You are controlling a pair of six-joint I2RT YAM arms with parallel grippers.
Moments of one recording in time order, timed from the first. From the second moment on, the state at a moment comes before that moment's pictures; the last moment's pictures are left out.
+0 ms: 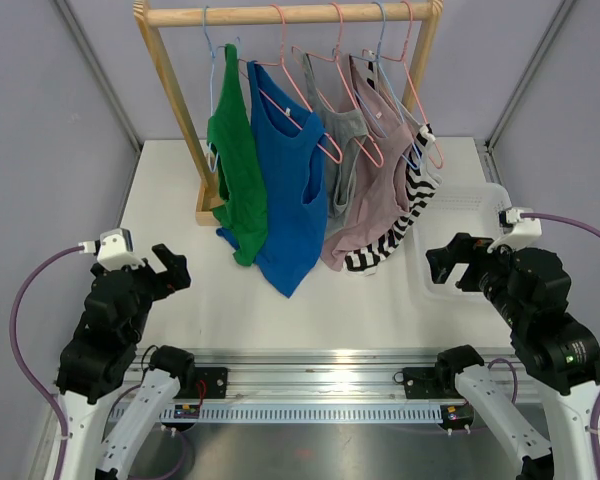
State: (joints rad) left arm -0.29 0.37 0.90 -0.88 -0.34 -0.39; right arm 0.28 0.55 1.16 -0.96 0.06 0.33
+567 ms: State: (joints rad) left arm -0.29 0.82 1.50 -0.94 -0.24 -0.36; right arm 0.28 0.58 1.13 -0.91 -0.18 0.40
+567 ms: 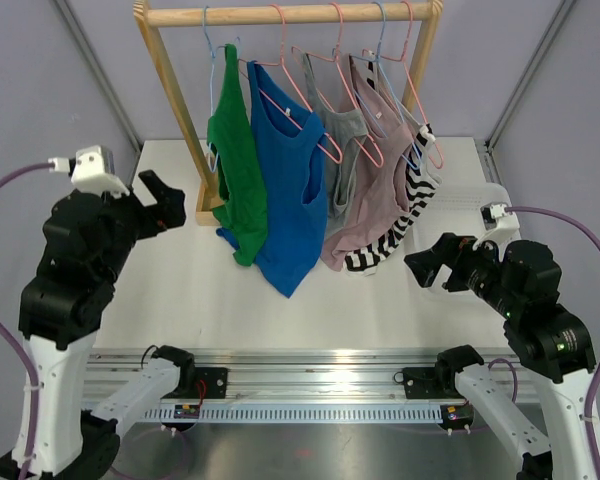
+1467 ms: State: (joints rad) left arm -0.30 1.71 2.31 -0.80 -0.15 -0.11; right arm 0.28 0.51 1.06 -0.97 -0.28 0.40
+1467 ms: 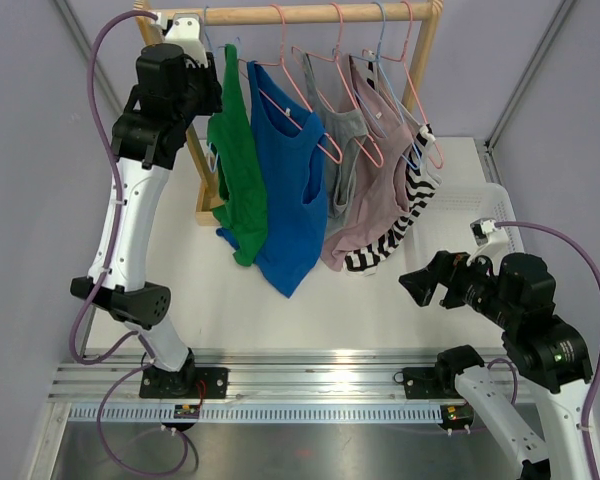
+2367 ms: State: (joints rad) left arm -0.32 1.69 2.35 -0.85 -0.24 -0.11; right arm 0.28 0.49 1.06 -0.96 -0.29 0.40
